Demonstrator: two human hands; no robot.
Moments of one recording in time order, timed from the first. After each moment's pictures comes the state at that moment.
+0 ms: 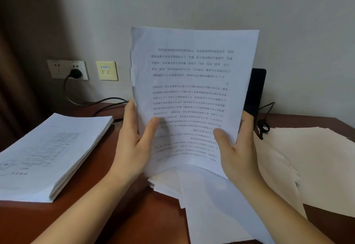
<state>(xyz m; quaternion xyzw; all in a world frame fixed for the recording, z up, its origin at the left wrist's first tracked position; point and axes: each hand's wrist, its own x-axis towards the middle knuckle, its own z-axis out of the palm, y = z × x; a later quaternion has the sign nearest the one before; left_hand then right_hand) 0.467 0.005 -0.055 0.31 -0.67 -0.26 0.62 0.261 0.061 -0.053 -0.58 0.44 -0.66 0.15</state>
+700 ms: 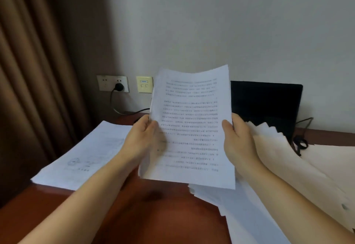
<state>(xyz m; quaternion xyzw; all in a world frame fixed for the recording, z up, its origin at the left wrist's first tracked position) 0.551 -0.010 -0.018 0.57 -0.60 -0.28 0.49 0.323 0.017 -0.022 -0.58 0.50 -0.60 0.23</state>
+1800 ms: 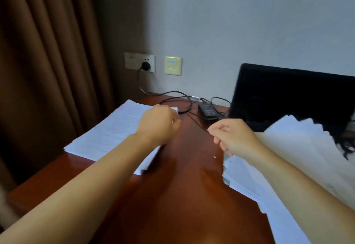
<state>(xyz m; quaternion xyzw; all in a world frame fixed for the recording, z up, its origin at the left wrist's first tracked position) 0.604 -0.045 -0.047 0.62 -0.75 0.02 0.24 0.385 -0.011 -0.038 -0.65 0.59 -0.35 0.32</state>
